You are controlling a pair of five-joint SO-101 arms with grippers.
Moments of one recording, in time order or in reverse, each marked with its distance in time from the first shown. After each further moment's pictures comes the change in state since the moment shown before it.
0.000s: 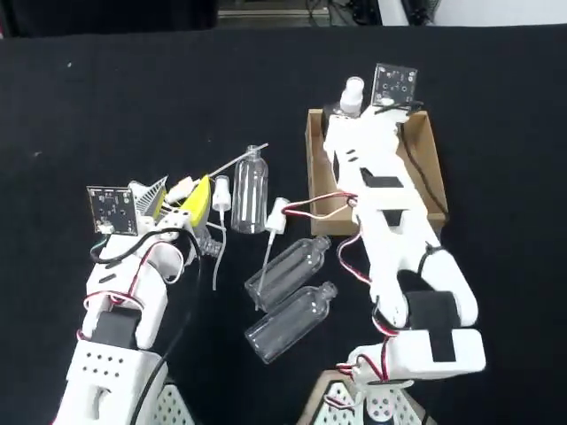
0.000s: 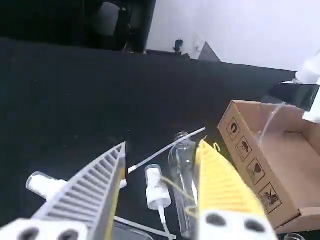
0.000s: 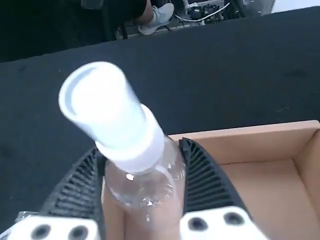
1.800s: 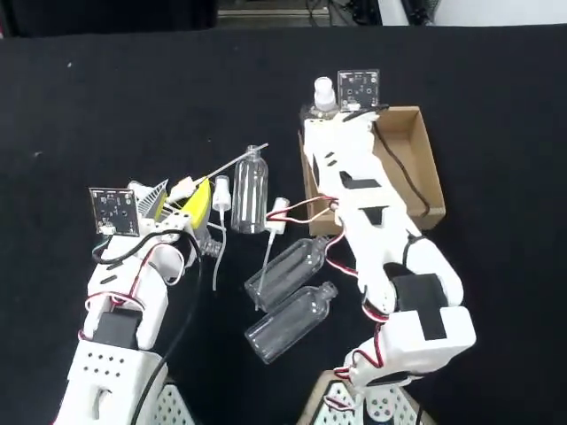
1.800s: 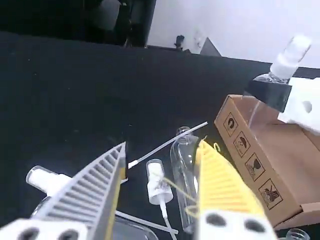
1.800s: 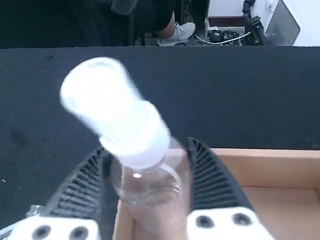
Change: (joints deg) left arm 0.0 0.0 1.2 -0.3 0.0; right arm -4.7 5.8 -0.6 -8.9 6.7
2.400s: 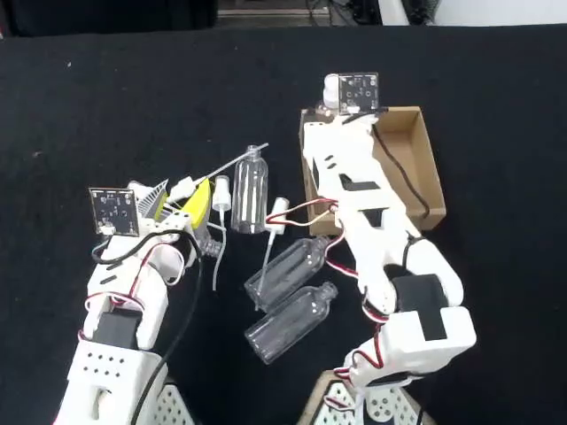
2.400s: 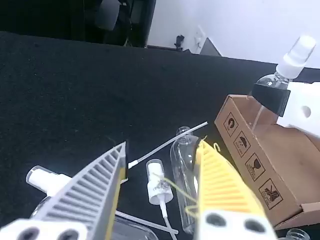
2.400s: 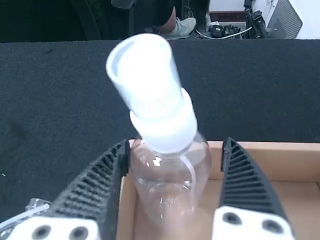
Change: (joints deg) left arm 0.0 0.0 0.0 0.0 0.0; right arm 0.0 0.0 1.1 0.0 -0.1
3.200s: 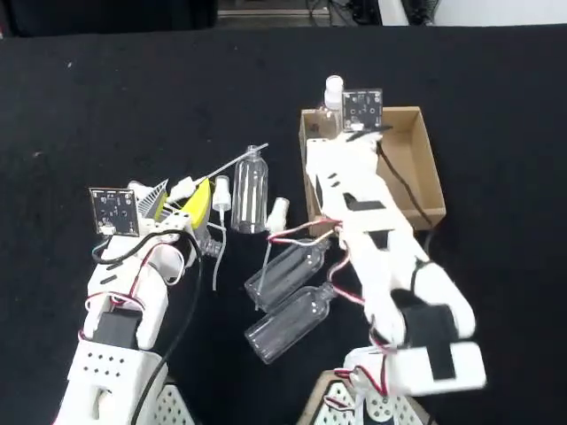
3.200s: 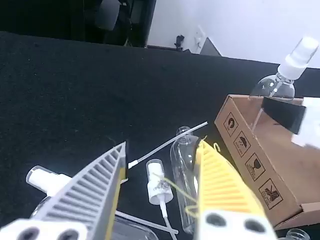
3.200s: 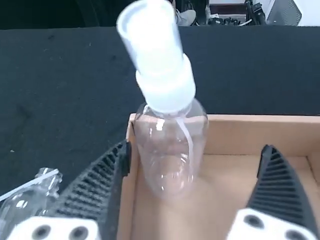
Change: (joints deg) left arm 0.0 0.0 0.0 0.0 0.0; right arm 0.0 -12.0 12.7 0.0 0.0
